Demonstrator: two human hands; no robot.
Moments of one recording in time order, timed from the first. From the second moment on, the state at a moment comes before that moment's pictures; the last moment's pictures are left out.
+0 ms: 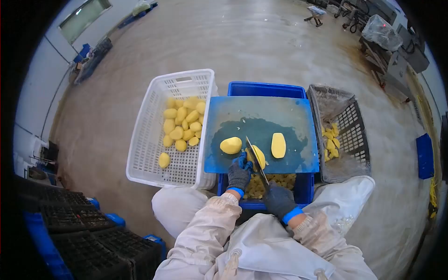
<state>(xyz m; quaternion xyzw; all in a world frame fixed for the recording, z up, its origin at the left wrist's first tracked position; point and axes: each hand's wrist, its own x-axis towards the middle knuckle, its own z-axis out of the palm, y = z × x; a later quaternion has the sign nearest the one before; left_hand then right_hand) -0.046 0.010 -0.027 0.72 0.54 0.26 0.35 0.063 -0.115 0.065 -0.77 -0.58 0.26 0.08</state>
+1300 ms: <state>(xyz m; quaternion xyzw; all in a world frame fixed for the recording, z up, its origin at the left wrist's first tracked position) -0.036 0.017 -0.026 0.85 0.46 0.21 0.18 0.133 -0.124 0.057 -0.78 -0.60 0.20 0.07</state>
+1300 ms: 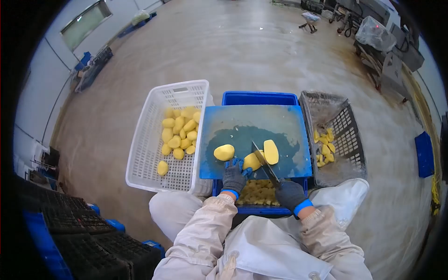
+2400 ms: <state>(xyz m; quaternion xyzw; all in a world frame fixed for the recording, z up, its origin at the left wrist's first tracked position) 0.004 0.056 -0.018 0.90 0.34 0.13 0.25 0.158 -0.196 0.033 -0.75 -0.32 0.32 0.47</state>
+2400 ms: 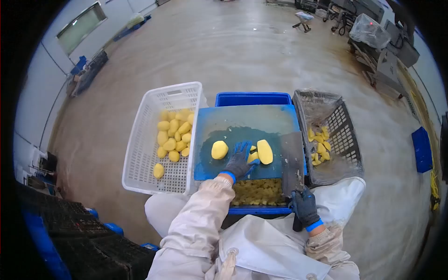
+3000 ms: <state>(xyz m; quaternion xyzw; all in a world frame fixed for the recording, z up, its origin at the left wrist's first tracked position) 0.042 -0.019 0.014 0.92 0.25 0.27 0.15 0.156 -0.184 0.041 -0.69 -0.23 0.35 0.59</state>
